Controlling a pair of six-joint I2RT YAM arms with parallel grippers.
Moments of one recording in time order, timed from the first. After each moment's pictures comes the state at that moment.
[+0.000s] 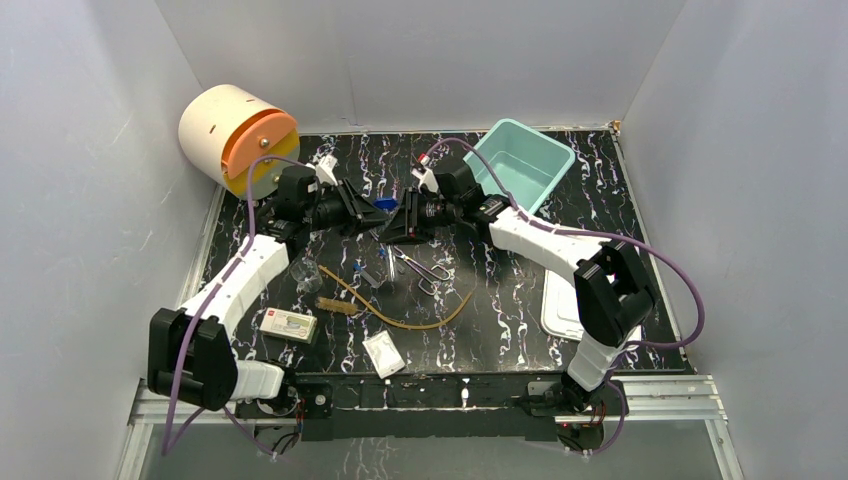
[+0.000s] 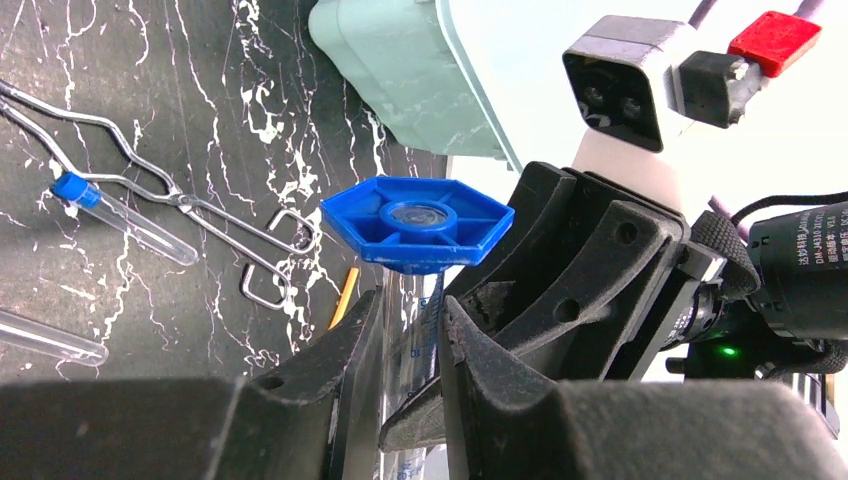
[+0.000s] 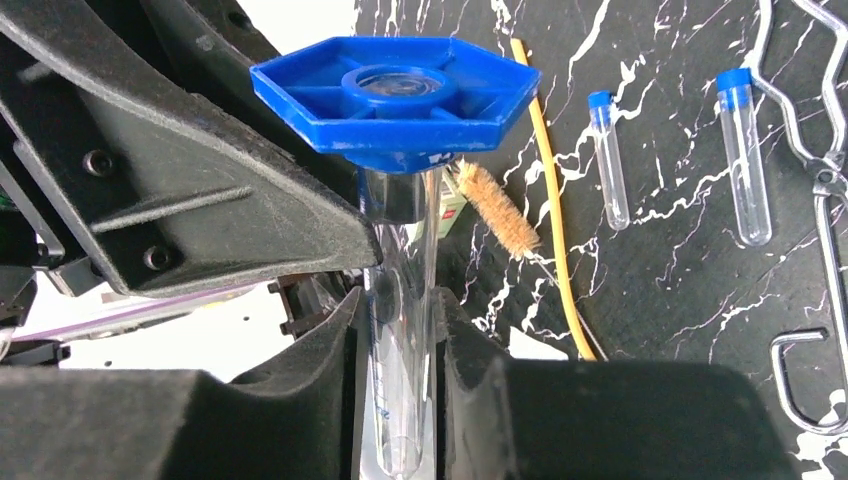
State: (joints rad) left arm -0.28 1.32 0.96 -0.19 0.57 -0.89; right arm 0.74 1.72 1.30 -0.13 -0.60 0.88
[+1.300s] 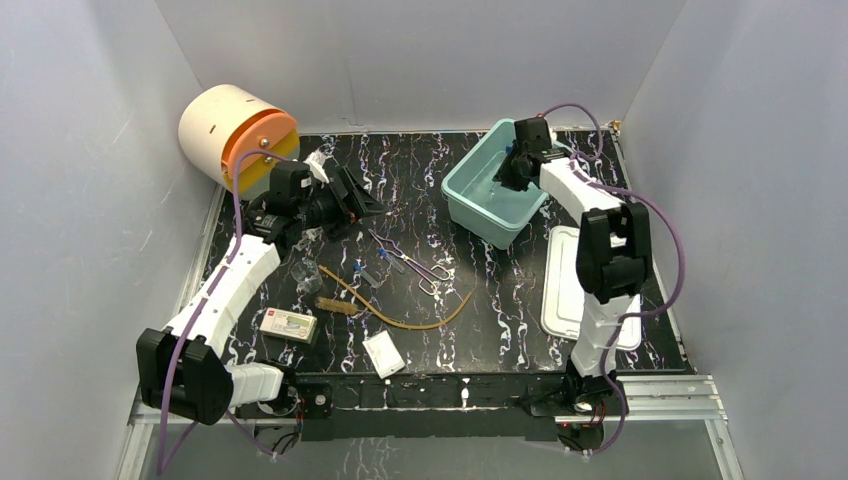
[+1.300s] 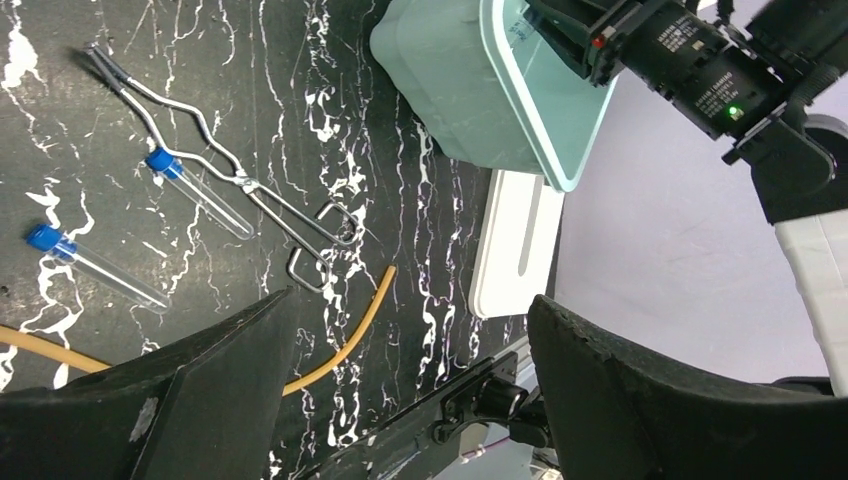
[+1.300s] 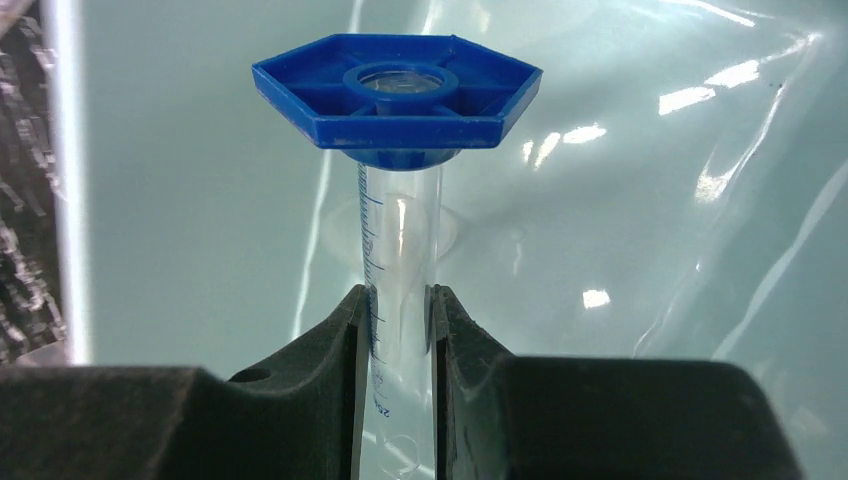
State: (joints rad) left arm -0.28 1.26 1.07 -0.43 0.44 -0.82; right arm 0.26 1.93 1.56 -0.44 0.02 0.70
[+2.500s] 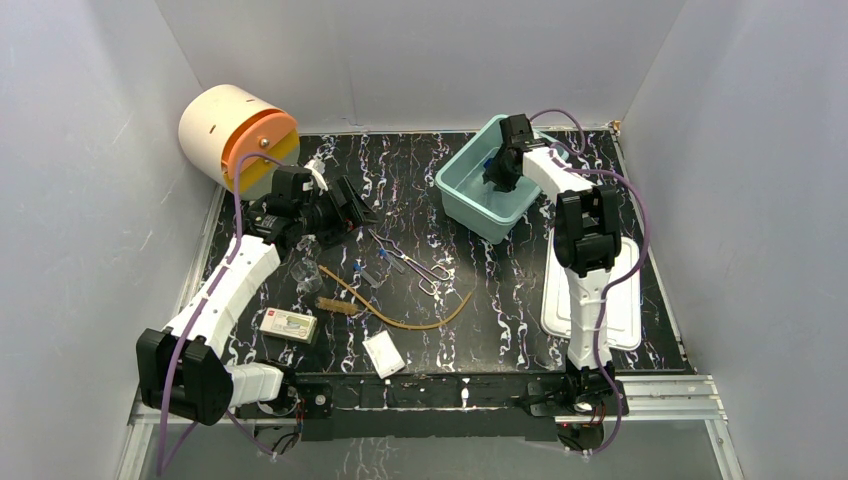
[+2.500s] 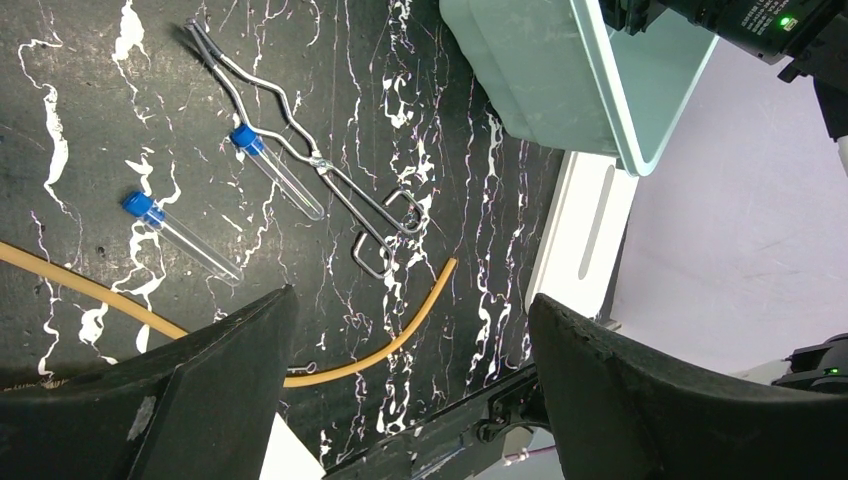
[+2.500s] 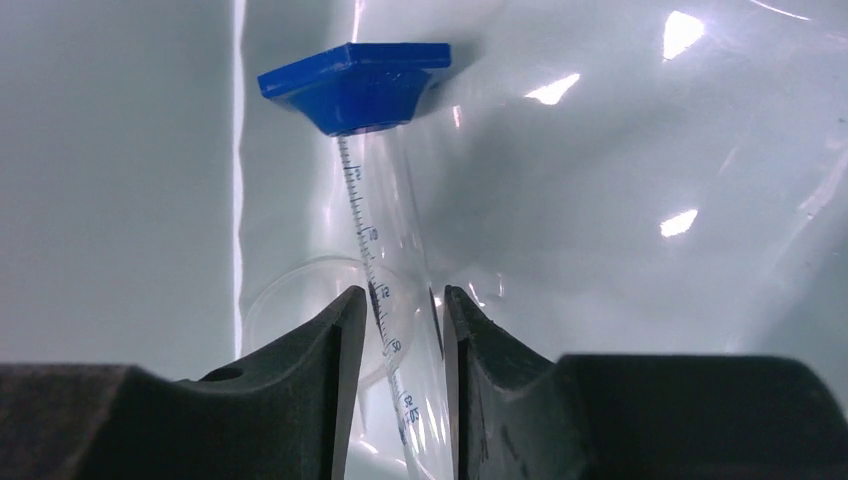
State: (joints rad) left arm -0.28 1.26 1.06 -0.53 0.35 -0.74; right arm 0.26 2.25 1.86 -0.59 0.04 0.76
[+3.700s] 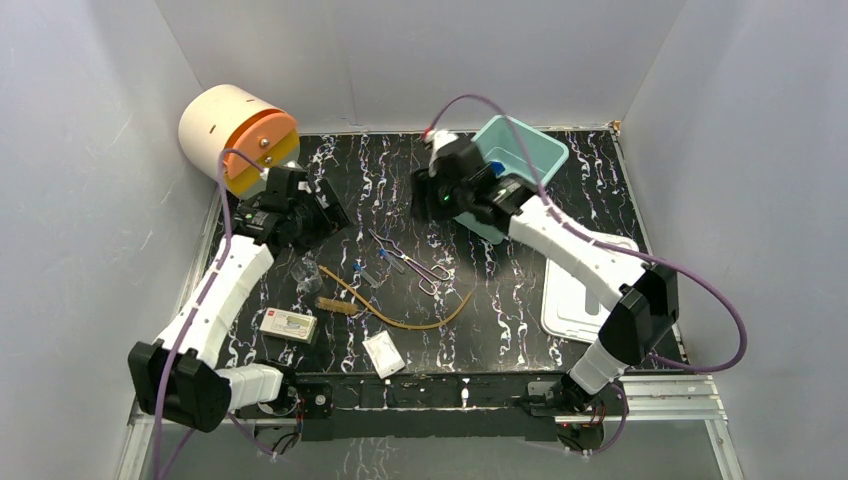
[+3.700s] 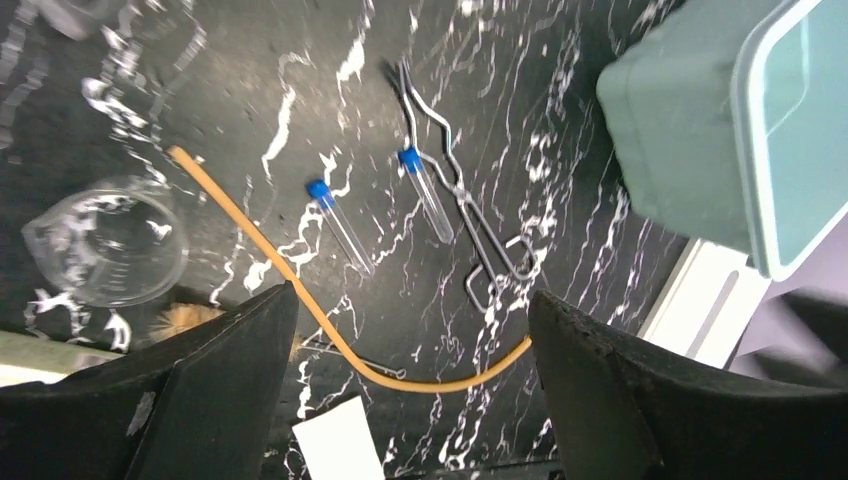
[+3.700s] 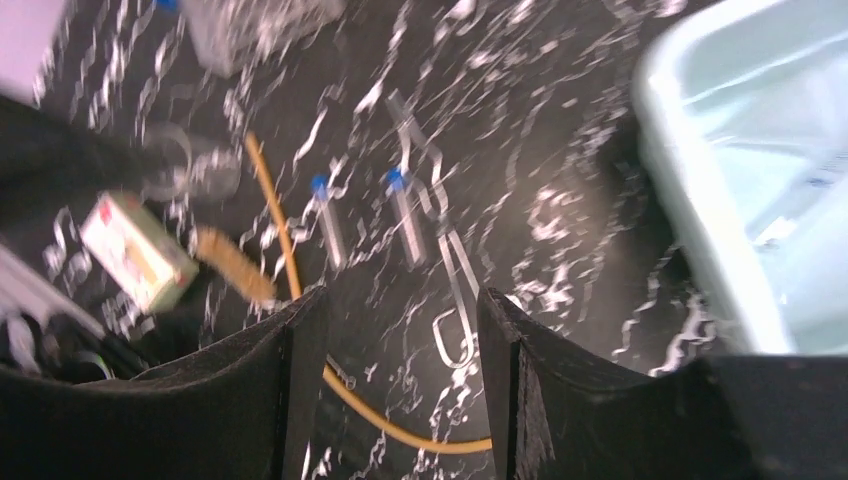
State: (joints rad) left arm -0.28 1.24 1.12 -0.75 0.06 -0.73; right arm 0.73 1.59 1.56 -0.60 -0.02 0.36
